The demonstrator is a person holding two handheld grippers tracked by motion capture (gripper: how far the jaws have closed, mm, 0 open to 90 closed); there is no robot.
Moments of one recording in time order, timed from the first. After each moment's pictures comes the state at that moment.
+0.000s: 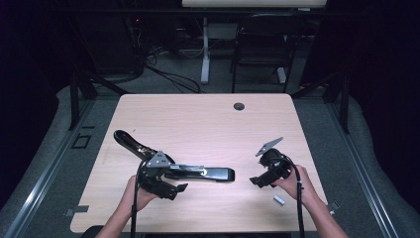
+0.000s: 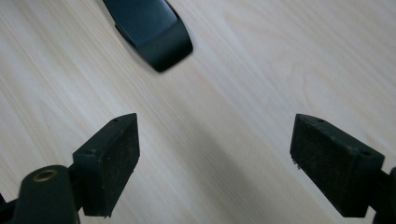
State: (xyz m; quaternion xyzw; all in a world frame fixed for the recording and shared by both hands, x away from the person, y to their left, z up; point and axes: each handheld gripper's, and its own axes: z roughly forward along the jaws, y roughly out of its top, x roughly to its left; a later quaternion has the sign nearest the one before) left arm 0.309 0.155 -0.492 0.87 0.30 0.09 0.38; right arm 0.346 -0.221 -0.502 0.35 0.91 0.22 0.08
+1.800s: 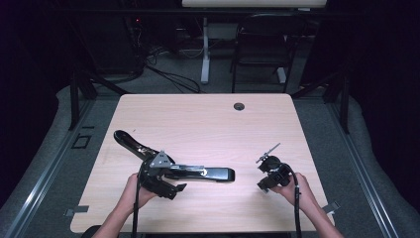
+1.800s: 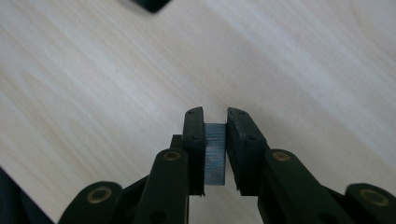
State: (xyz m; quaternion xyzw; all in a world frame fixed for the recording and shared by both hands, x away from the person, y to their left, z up) left arm 0.315 0.154 -0.498 0.89 0.28 0.10 0.35; right arm 0.343 -0.219 -0.525 0.42 0.89 0.15 0.01
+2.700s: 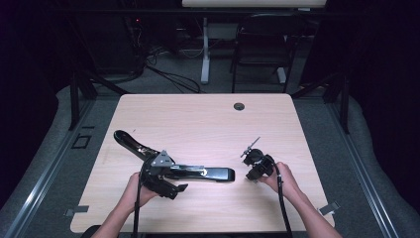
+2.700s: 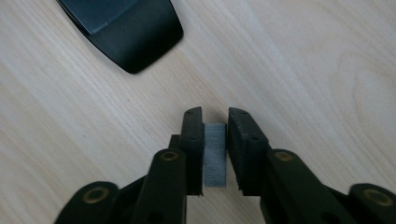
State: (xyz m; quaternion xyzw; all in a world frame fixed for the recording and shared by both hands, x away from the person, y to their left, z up) left arm 0.319 0.152 -0.498 0.89 0.27 0.09 0.35; right arm 0.380 -0.184 -0.542 0.36 0.92 0.13 0.05
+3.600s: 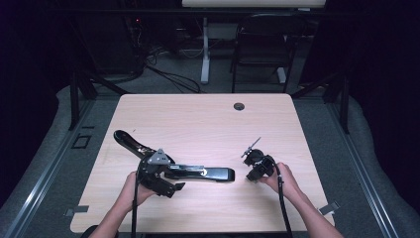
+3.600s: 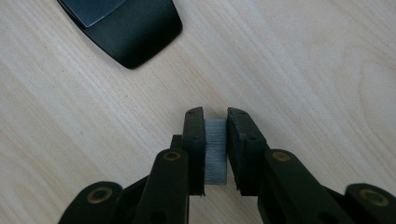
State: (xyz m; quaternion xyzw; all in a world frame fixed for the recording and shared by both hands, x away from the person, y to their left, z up) left arm 0.322 0.160 -0.498 0.88 0.29 0.08 0.35; right arm 0.380 -0.186 -0.545 0.37 0.92 0.13 0.04
